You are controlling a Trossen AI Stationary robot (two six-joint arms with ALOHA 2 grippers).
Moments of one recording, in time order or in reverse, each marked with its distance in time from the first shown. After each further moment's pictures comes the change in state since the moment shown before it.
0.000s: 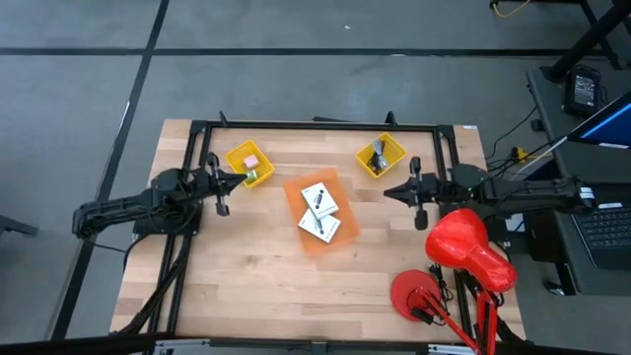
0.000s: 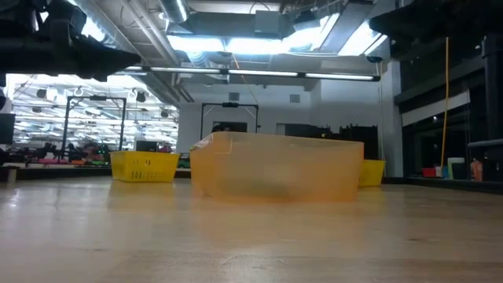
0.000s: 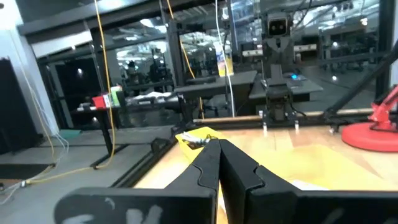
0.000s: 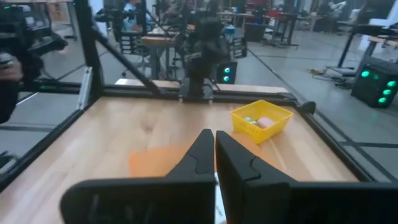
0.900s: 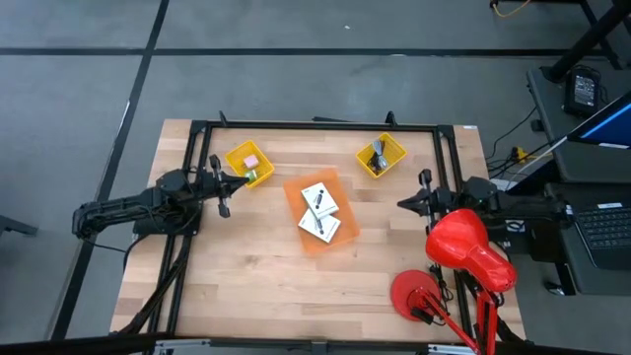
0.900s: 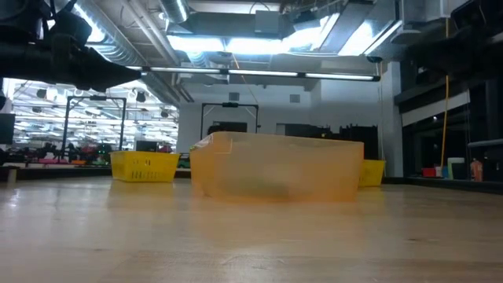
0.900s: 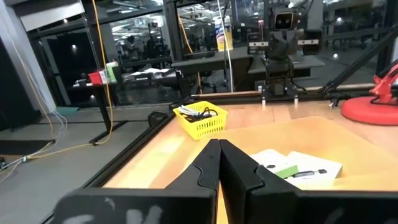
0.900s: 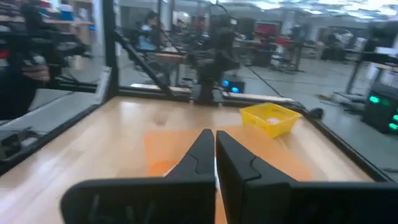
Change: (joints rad) left arm 0.004 0.004 0.000 -0.106 -0.007 -0.010; right arm 0.000 -0.504 -0.308 -0.096 -0.046 -0.027
